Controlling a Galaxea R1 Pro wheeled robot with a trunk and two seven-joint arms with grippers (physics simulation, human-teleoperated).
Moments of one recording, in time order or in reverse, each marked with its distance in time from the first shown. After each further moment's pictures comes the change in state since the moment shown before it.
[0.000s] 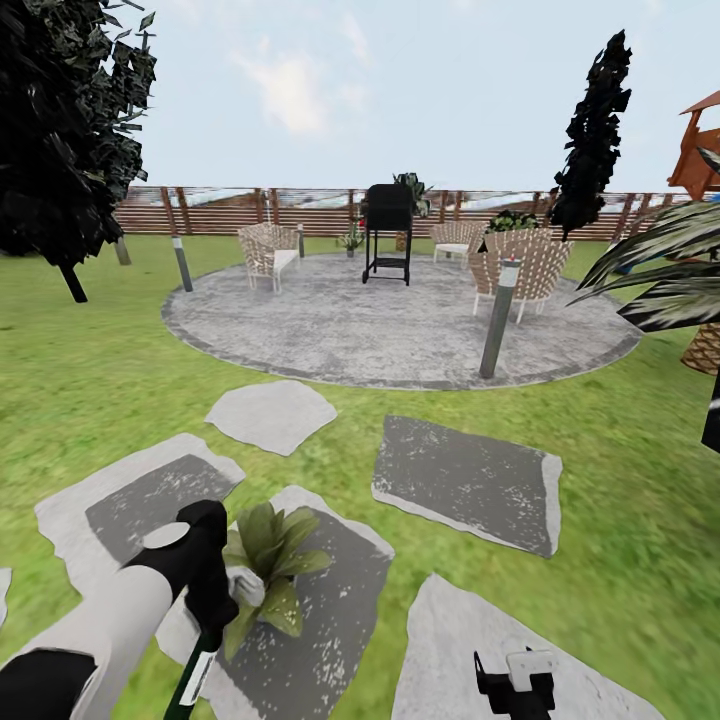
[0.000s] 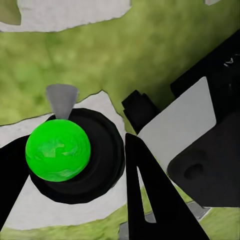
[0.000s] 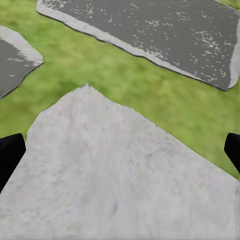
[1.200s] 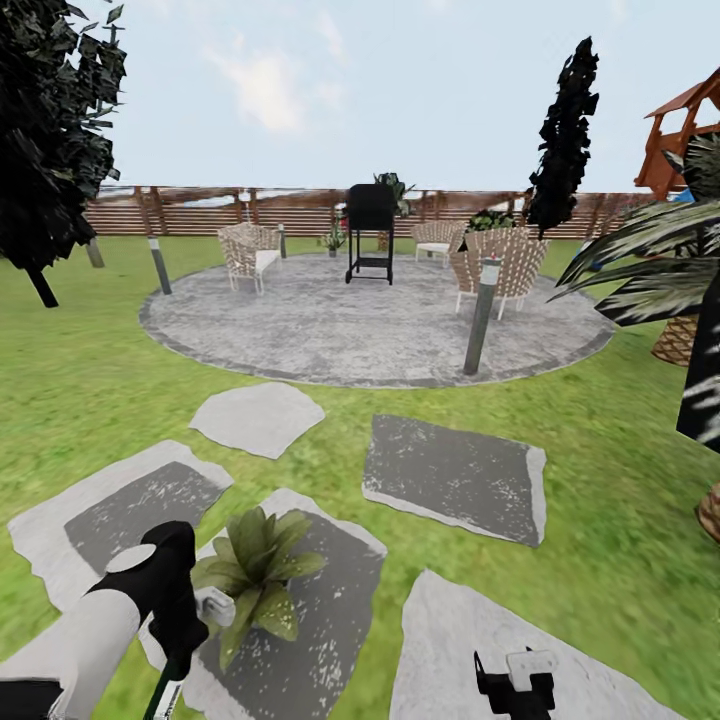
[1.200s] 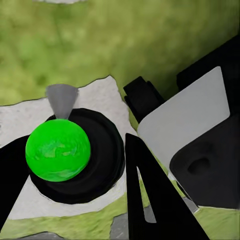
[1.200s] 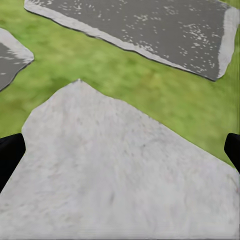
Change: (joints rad) left arm 0.065 0.075 0.092 -0.001 0.001 0.003 0.034; right arm -0.001 0.000 0.000 0.000 0.000 0.000 0.000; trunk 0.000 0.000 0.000
